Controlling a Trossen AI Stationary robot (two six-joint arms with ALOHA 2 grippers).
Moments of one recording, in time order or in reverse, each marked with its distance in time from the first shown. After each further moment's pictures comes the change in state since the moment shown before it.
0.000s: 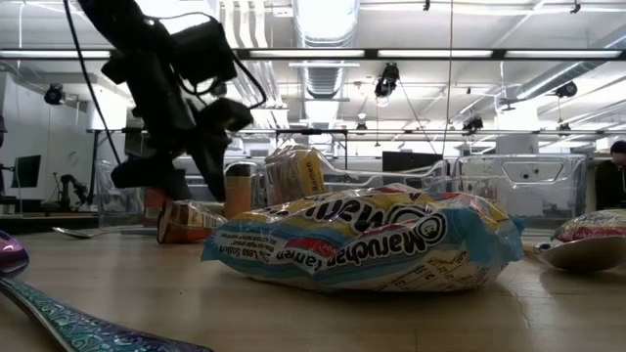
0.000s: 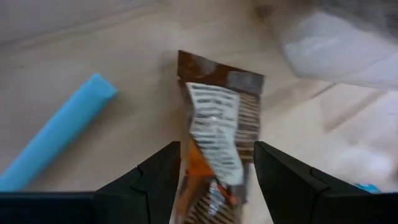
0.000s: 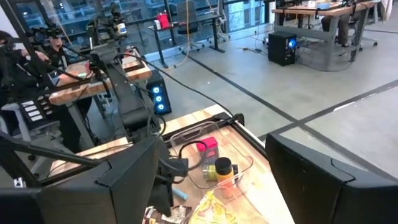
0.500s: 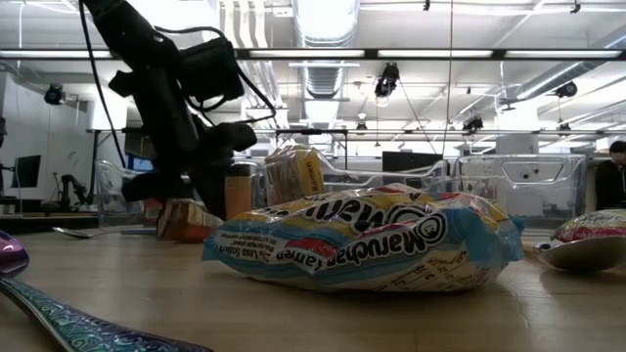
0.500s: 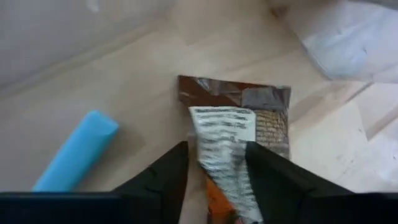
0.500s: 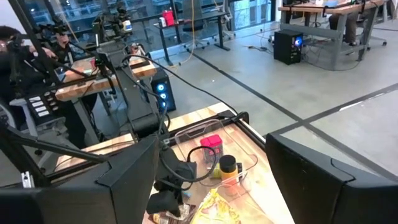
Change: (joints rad) left arm -0.002 0.095 0.000 0.058 -0.050 0.129; right arm 0.000 -0.001 0.000 -0.007 -0.020 -0.004
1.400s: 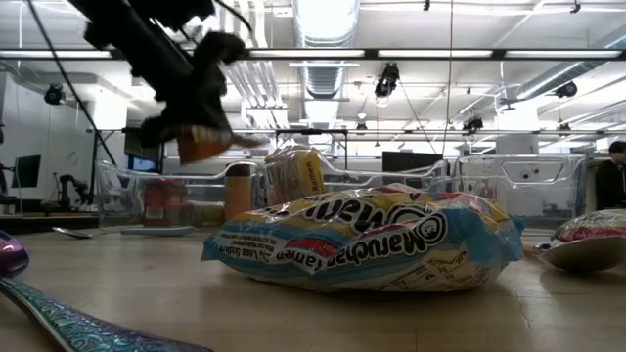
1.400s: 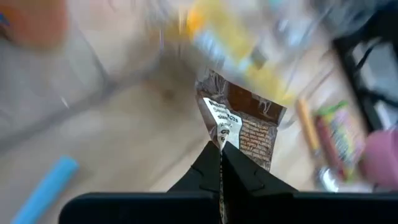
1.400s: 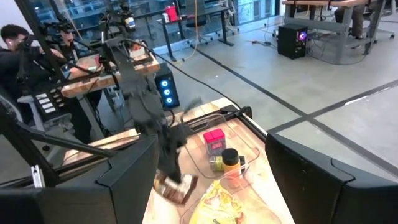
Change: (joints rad) left arm -0.024 -0.354 0.002 -0.004 -0.099 0.022; right arm 0.000 -0.031 0.000 -0.046 -0.019 0.019
